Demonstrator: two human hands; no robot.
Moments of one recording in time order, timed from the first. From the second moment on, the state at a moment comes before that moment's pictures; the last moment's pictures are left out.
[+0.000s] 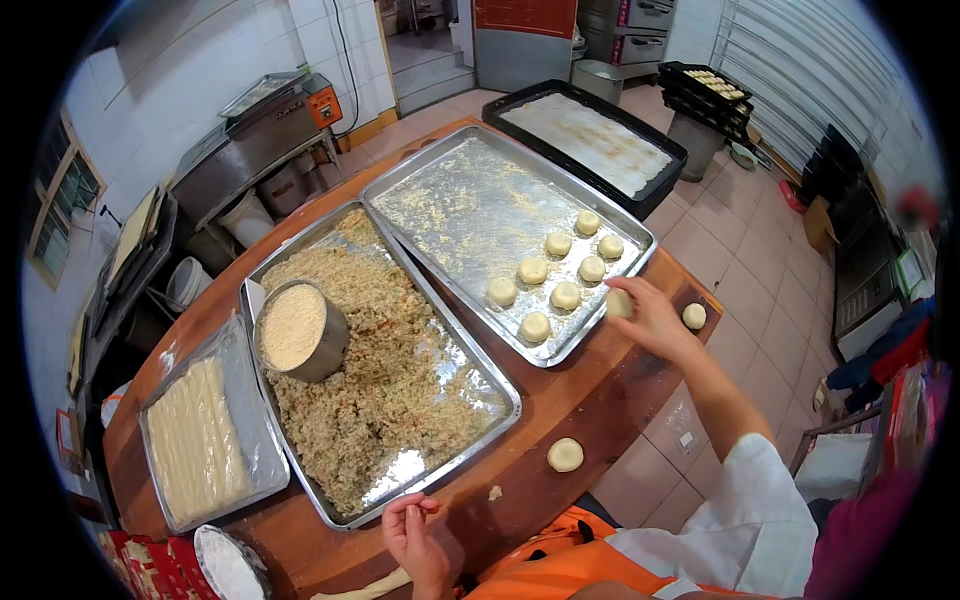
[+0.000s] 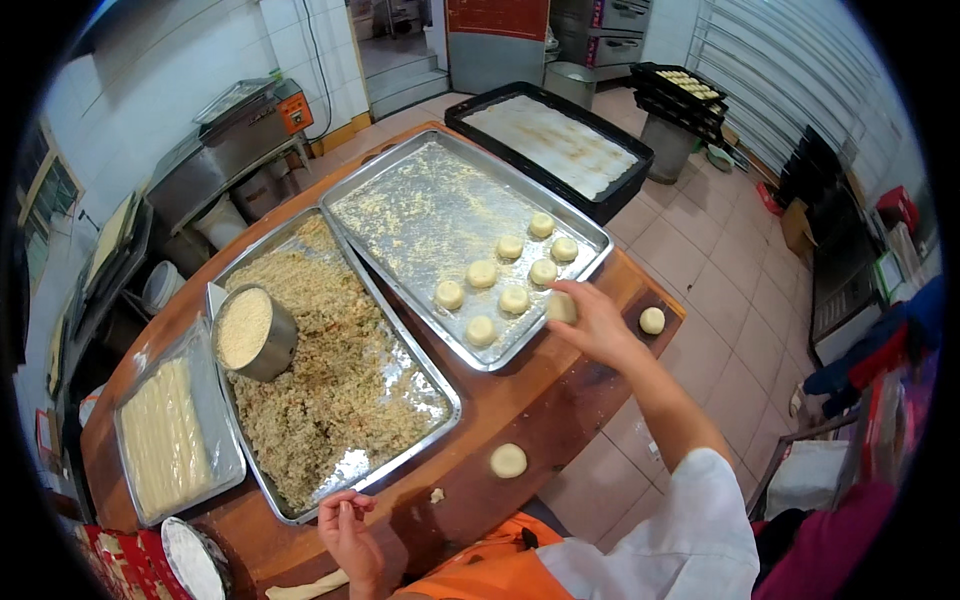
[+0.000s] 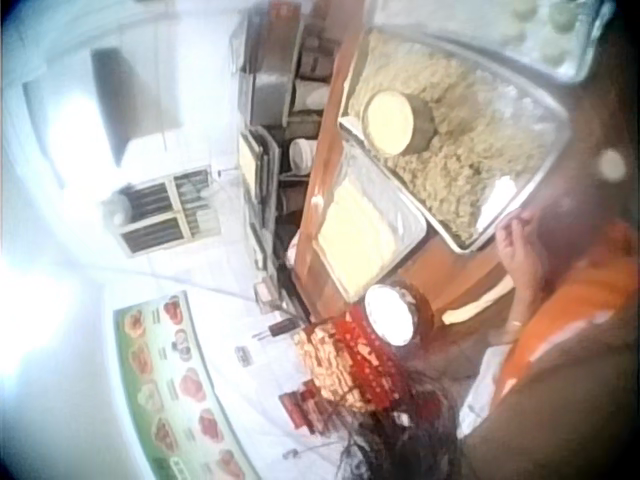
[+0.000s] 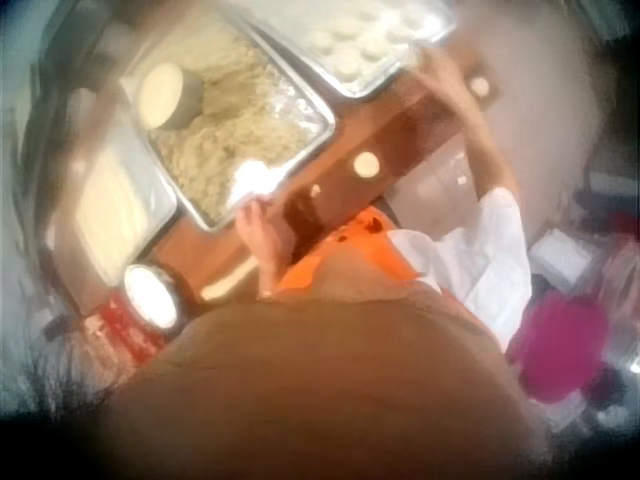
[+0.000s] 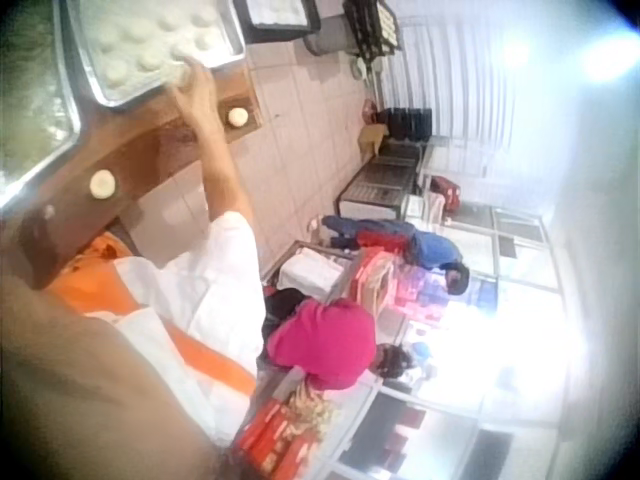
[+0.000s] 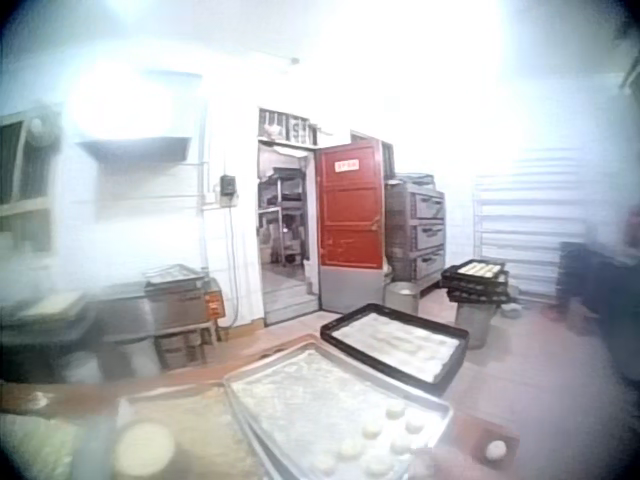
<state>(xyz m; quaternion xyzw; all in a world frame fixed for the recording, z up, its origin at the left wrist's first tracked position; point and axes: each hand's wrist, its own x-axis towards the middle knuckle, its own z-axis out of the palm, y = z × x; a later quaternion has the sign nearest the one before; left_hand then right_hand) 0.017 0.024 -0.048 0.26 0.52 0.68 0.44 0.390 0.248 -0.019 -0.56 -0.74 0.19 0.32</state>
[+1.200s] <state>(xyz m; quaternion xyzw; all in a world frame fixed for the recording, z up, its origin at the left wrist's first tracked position) -0.020 0.032 -0.038 0.23 0.62 0.65 0.38 0.268 0.353 -0.011 -0.48 -0.78 0.17 0.37</state>
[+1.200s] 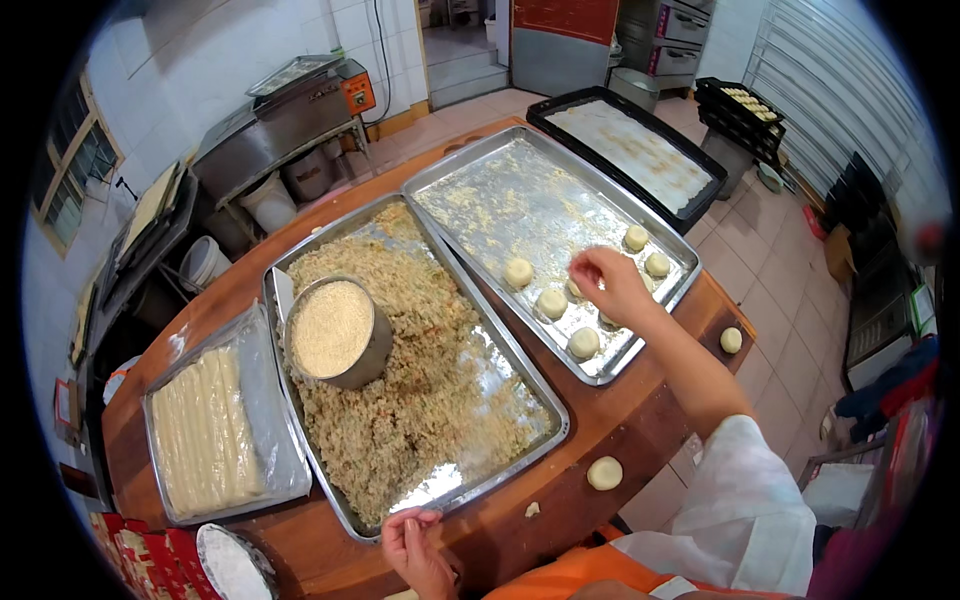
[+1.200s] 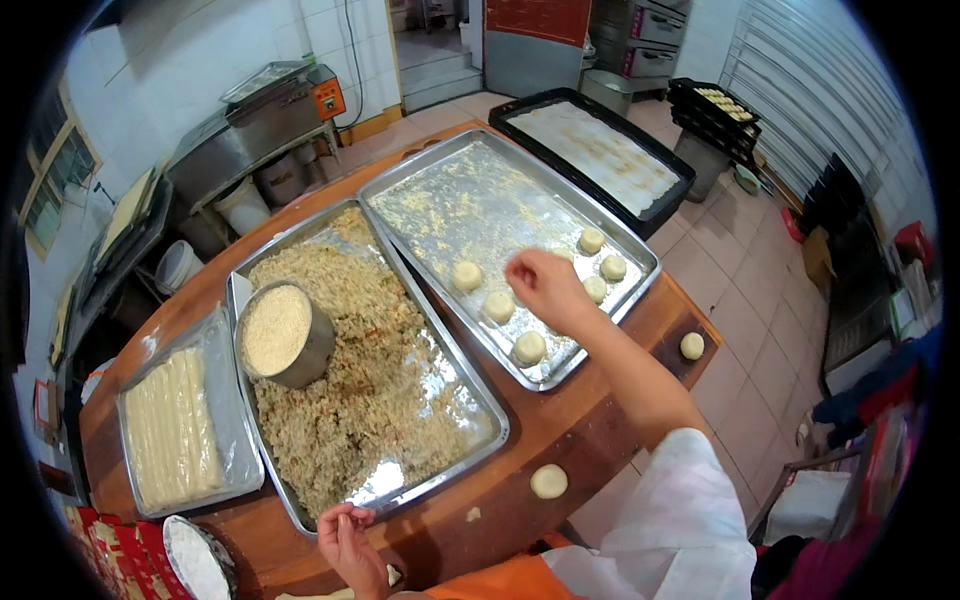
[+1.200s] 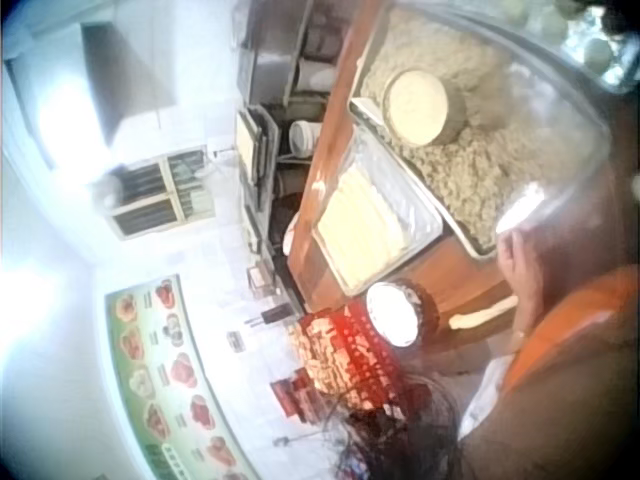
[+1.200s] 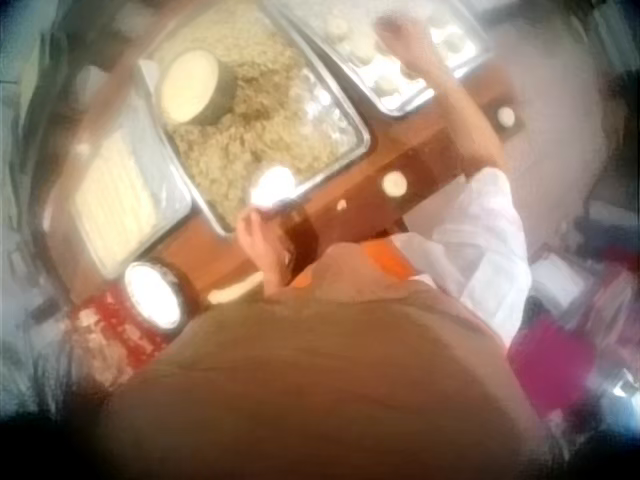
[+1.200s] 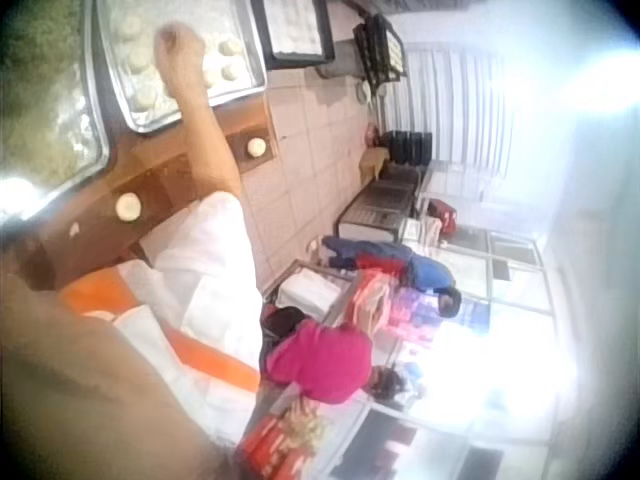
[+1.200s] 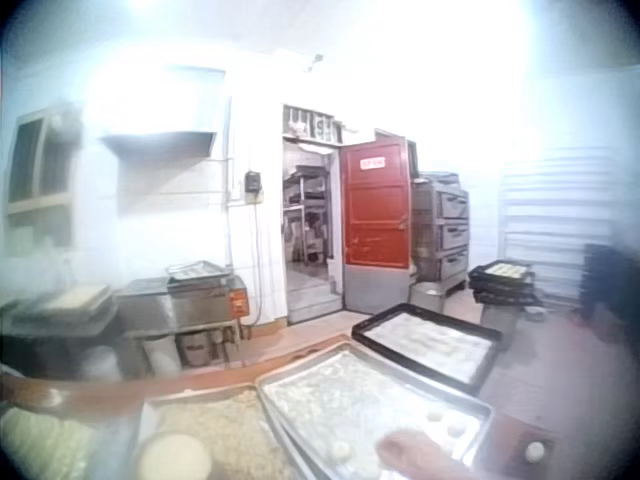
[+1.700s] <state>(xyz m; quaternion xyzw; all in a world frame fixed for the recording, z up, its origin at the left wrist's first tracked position) 0.006 0.012 -0.040 0.28 0.53 0.69 0.42 0.296 0.110 -0.052 -0.39 -0.90 0.18 0.07</state>
